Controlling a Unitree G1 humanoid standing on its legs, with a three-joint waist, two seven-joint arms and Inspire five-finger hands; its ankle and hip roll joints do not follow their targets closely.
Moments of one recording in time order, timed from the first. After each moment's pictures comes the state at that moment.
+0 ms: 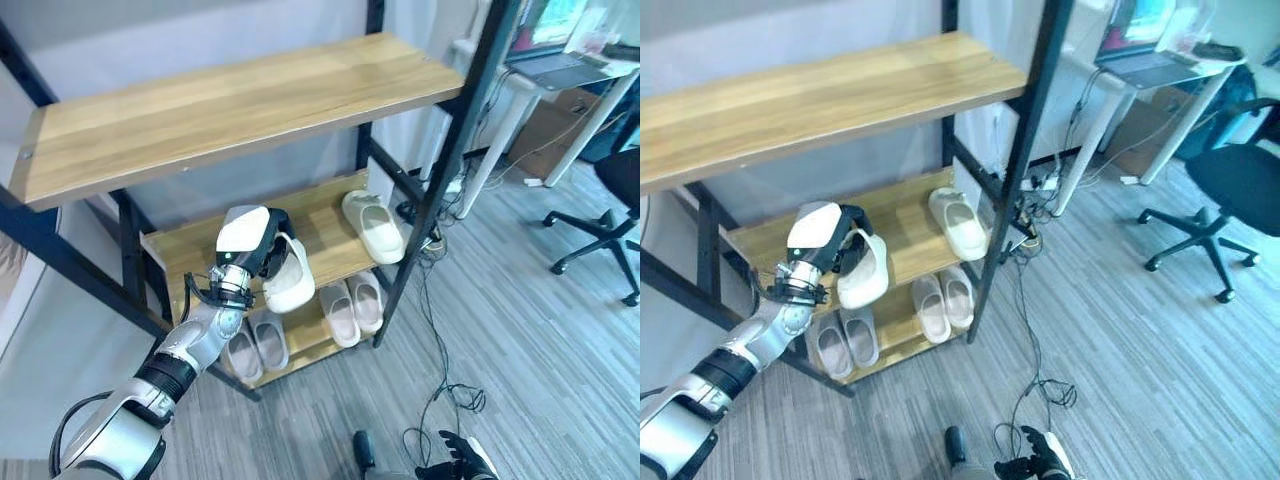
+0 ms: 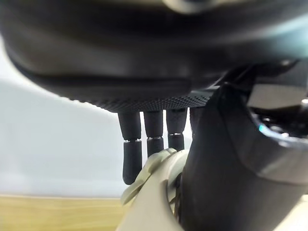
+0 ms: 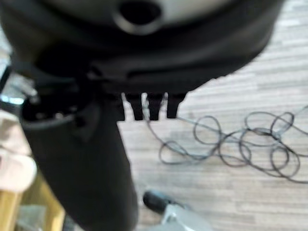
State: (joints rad) left arm -0.54 0.56 -0.53 0.50 0.53 -0.08 0.49; right arm 0.06 -0.30 0.29 1.08 -0.01 -0.12 -0.20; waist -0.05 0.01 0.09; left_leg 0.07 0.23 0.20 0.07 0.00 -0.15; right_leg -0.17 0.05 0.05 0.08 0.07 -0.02
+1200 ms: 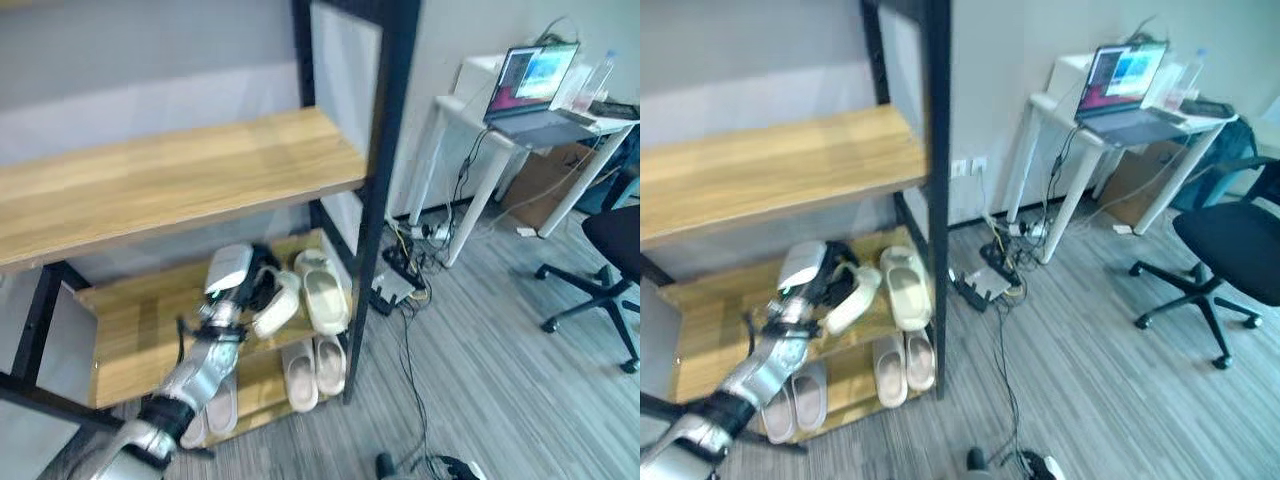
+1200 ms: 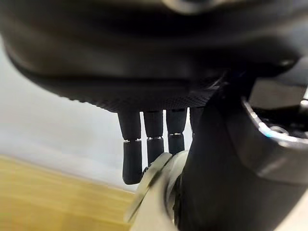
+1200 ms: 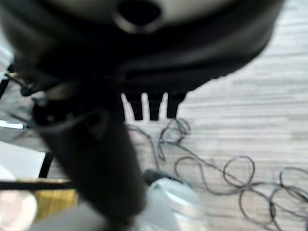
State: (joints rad) left arm -0.23 0.46 -0.26 0.46 0.43 -0.08 0.54; right arm 0.11 -0.28 0.28 1.12 -0.04 -0.07 -0.22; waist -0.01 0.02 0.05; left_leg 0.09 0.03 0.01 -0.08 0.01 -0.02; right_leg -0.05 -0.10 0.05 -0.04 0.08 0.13
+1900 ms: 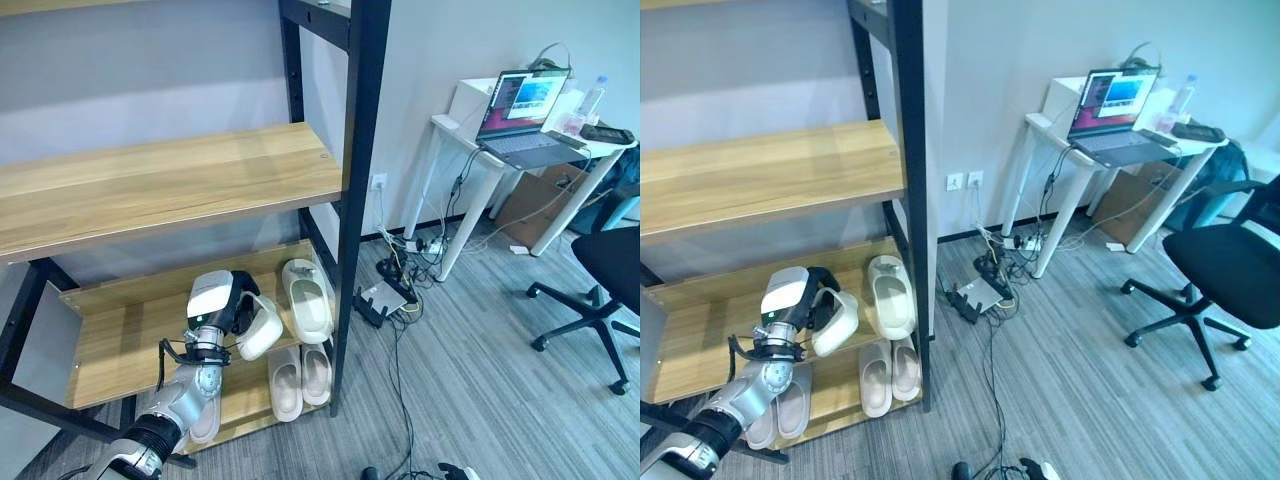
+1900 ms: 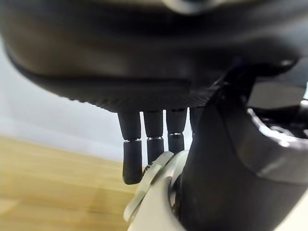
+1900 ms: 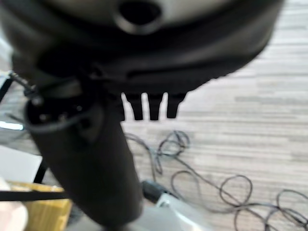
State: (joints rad) left arm -0.33 0.54 -0.47 0.59 0.56 -0.07 0.56; right arm 0.11 -0.26 0.33 1.13 -0.06 -0.08 -0.25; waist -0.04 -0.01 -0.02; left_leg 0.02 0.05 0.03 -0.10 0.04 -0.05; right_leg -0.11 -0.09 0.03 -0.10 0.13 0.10
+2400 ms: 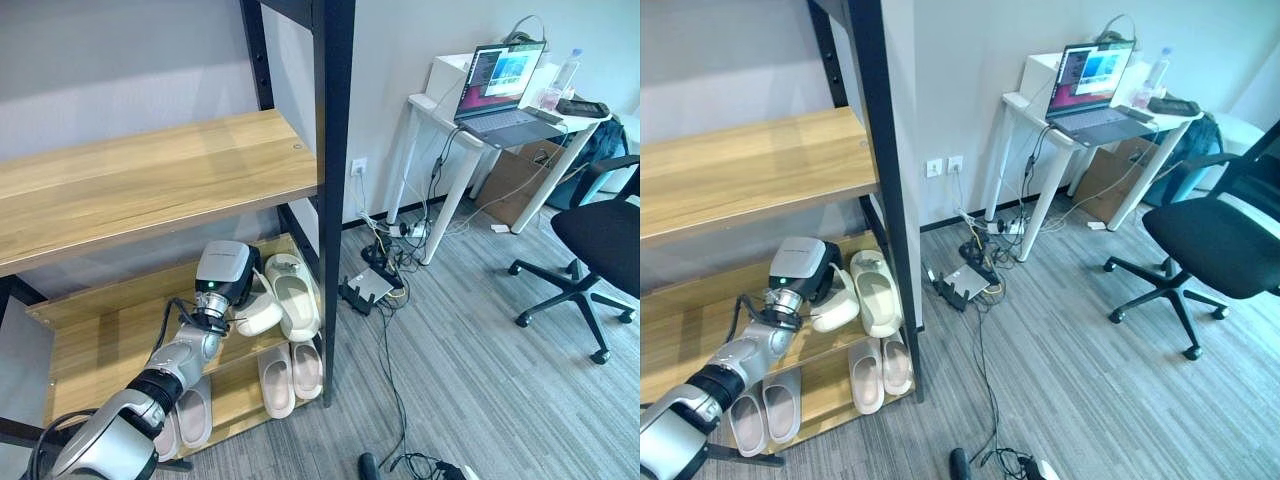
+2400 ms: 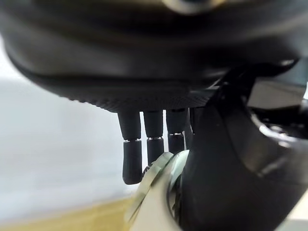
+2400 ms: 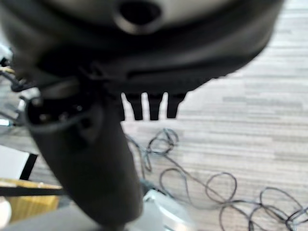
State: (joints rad) left arm -0.56 0.60 -0.63 0.75 0.71 -0.03 0.56; right arm 0.10 -0.27 0.37 1.14 -0.11 -0.08 -0.27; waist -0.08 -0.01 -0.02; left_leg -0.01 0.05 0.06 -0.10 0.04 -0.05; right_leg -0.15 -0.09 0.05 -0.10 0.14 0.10
